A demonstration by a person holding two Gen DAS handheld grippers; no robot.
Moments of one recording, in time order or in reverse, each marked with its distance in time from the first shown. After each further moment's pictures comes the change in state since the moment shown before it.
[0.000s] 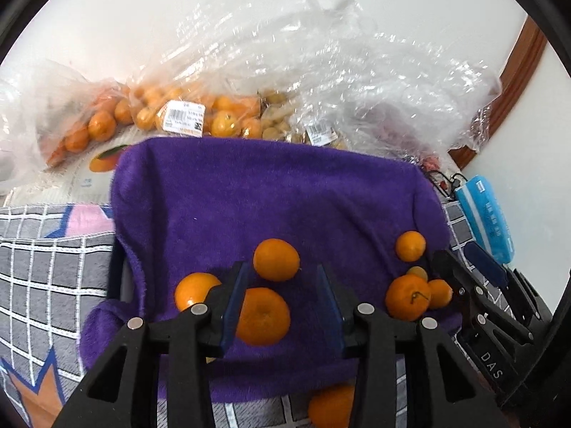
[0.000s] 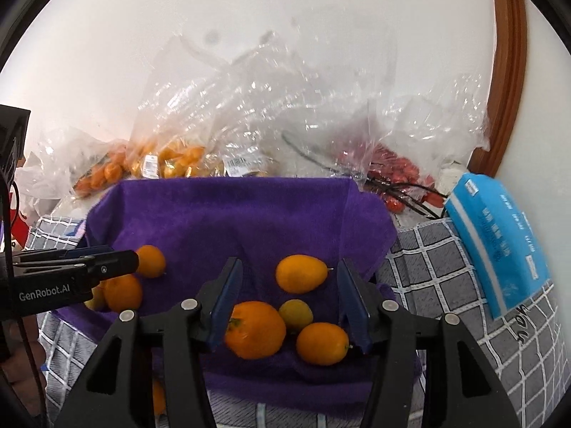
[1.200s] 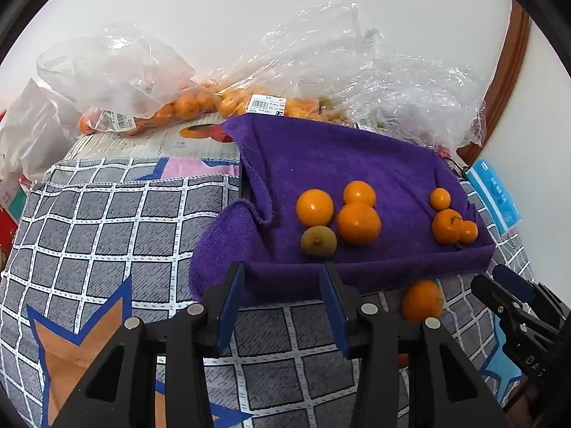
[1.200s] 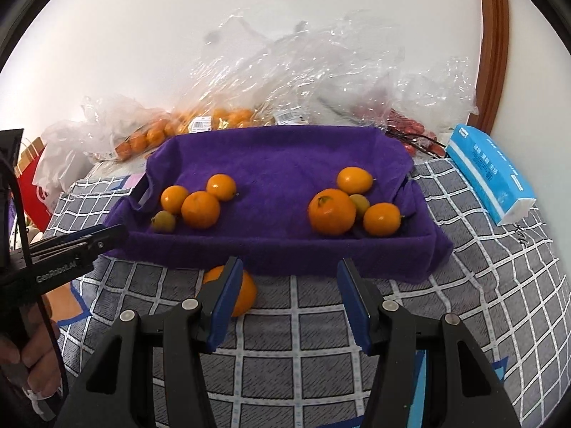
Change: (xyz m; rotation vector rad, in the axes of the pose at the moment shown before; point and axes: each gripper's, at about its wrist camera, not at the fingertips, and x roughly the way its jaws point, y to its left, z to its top) left arm -0.049 0.075 -0.084 0.021 -0.140 0.058; right arm -0.058 0.061 -0.079 0.015 0.041 0.011
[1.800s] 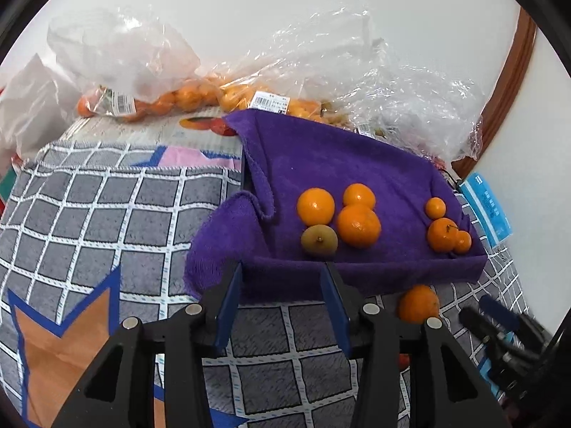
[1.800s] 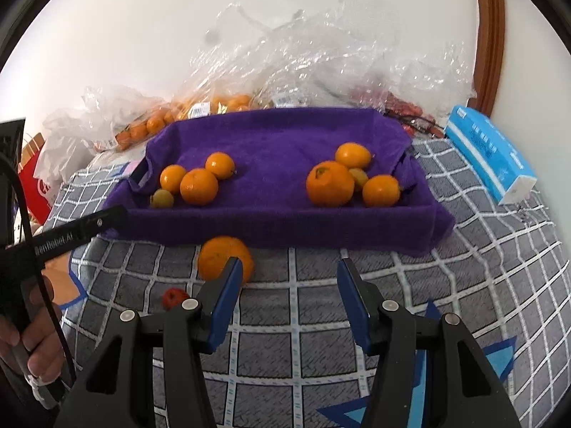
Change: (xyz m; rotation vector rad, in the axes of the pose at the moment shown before) left arm 0.007 0.011 -0.007 -0.070 -0.015 -0.061; right arm 0.007 -0.005 -0.023 0.006 0.039 0.011
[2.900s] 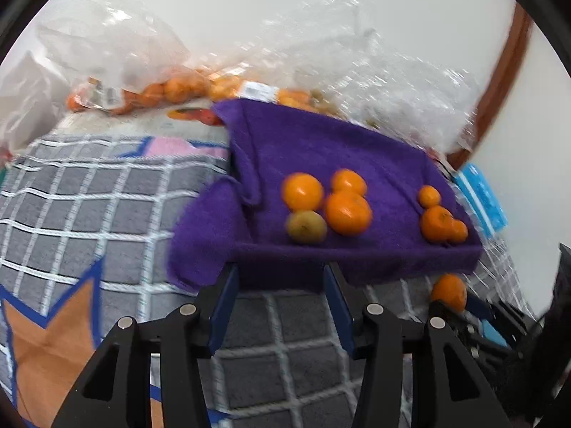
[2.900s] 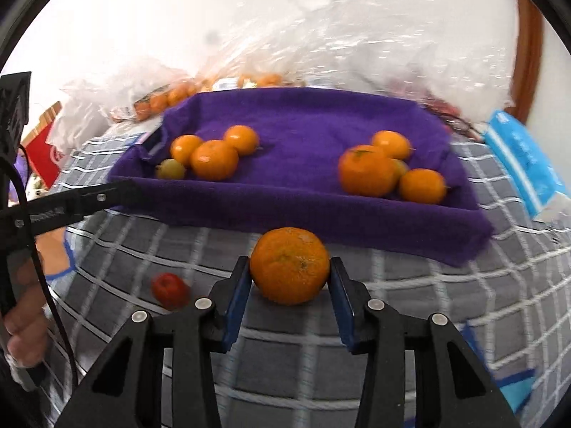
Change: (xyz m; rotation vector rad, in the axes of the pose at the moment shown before) left arm 0.005 -0.012 -0.007 0.020 0.038 -0.049; right arm 0.021 -0.005 -0.003 -0.095 0.016 0.028
